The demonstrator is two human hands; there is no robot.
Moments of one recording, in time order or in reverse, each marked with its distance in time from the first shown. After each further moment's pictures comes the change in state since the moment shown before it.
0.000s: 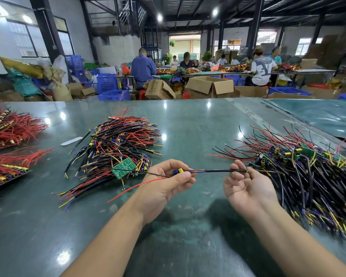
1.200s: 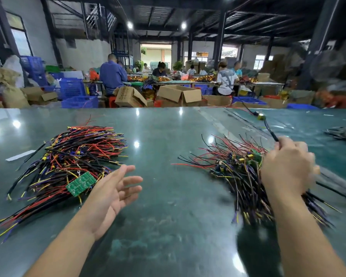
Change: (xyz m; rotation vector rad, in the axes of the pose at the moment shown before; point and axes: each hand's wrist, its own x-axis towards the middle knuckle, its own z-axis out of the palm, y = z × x) left_hand 0.012 0.005 -0.022 0.038 0.243 -0.121; right_hand -0.010 -0.122 -0.007 -1.775 0.938 -1.281
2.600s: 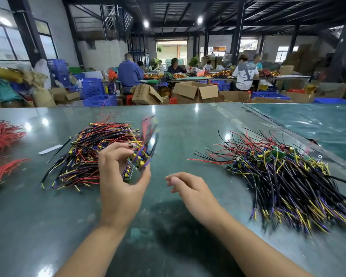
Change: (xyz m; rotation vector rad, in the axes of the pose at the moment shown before) left_hand -0.012 -0.001 0.011 0.667 0.365 1.192; right_hand -0.140 -0.074 0.027 0.914 -1.183 -0.215
